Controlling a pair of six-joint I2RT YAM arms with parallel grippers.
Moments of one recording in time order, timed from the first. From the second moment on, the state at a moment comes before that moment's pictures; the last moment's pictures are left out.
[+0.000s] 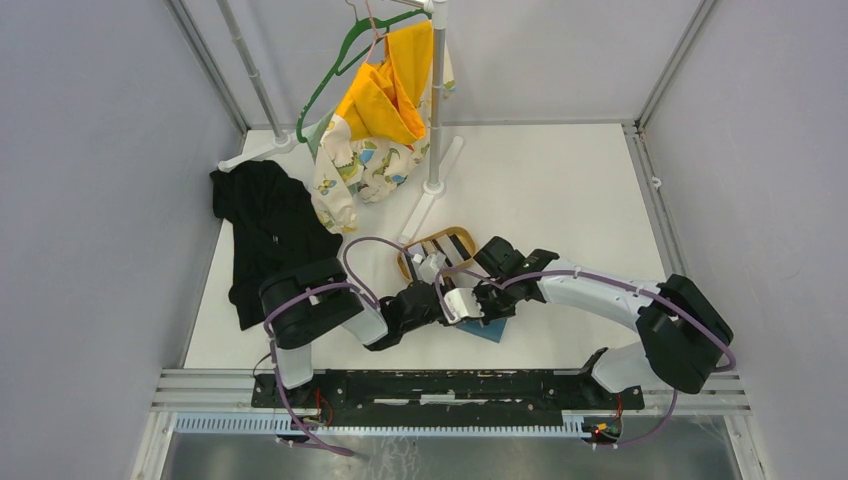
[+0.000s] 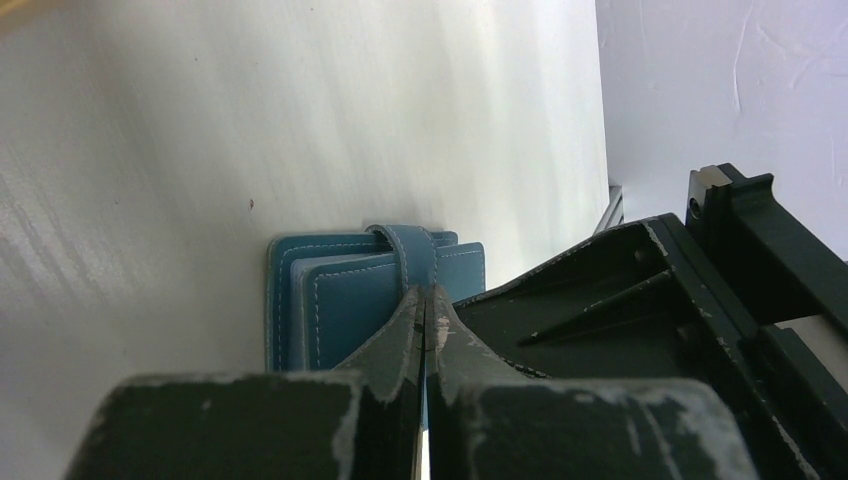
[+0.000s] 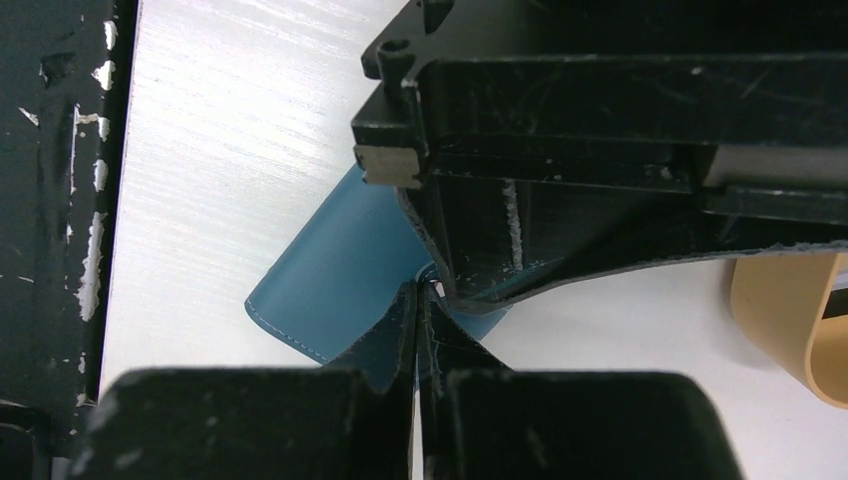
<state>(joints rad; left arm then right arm) -1.07 1.85 0.47 1.03 -0.03 -1.12 0.80 1.41 0.78 -0.62 -0.39 -1.07</state>
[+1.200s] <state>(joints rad) -1.09 1.03 0.72 0.07 -0.34 -0.65 0.23 0.81 0.81 -0.47 -0.52 -0.73</state>
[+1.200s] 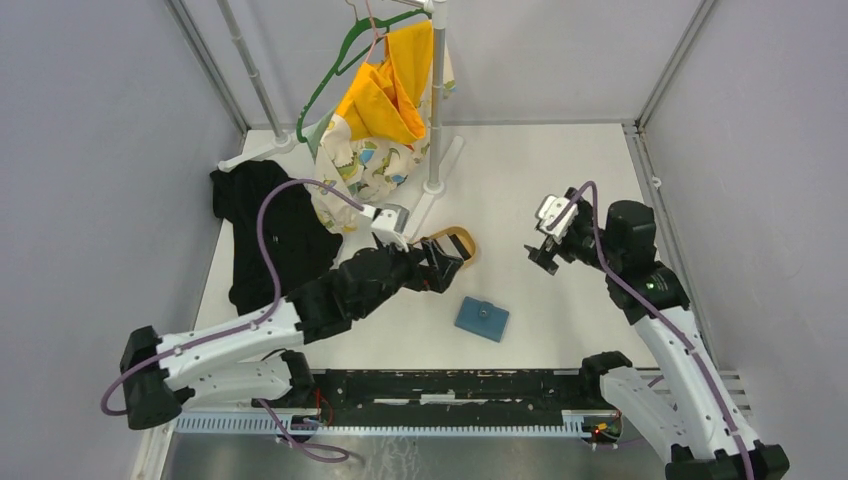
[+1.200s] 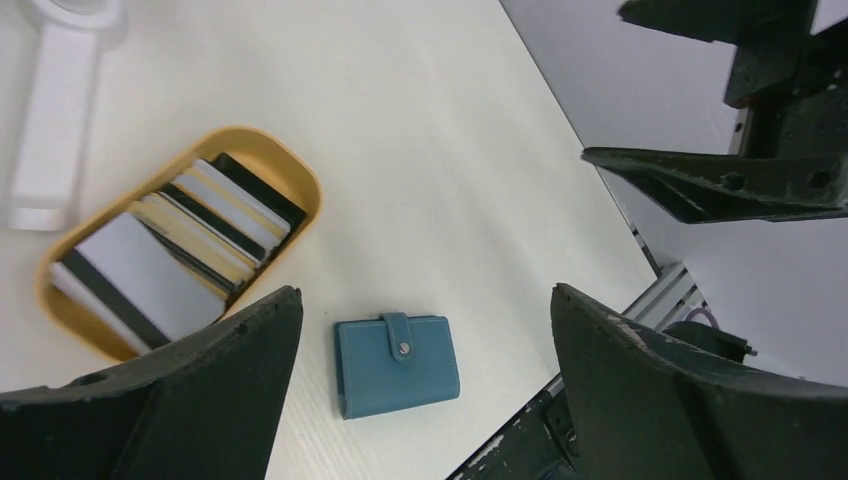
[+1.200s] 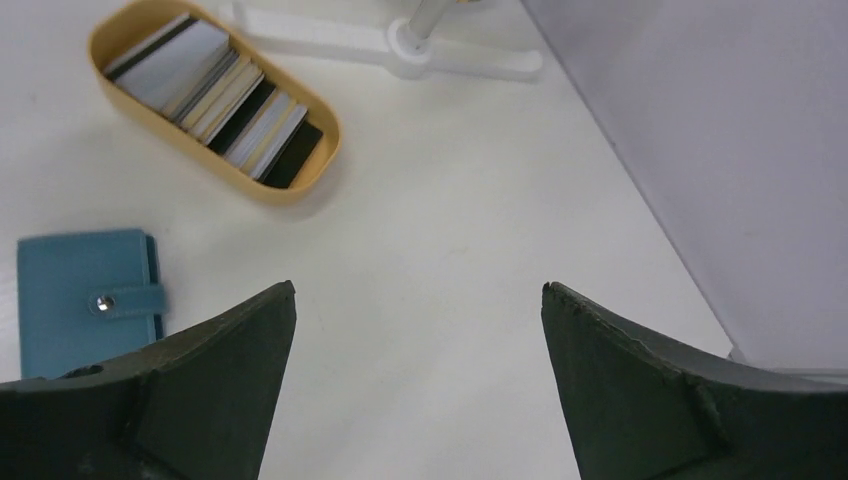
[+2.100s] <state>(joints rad) -1.09 0.64 0.86 -0.43 -0.46 -0.59 0.23 0.71 1.02 -0.37 -0.54 -0.19</state>
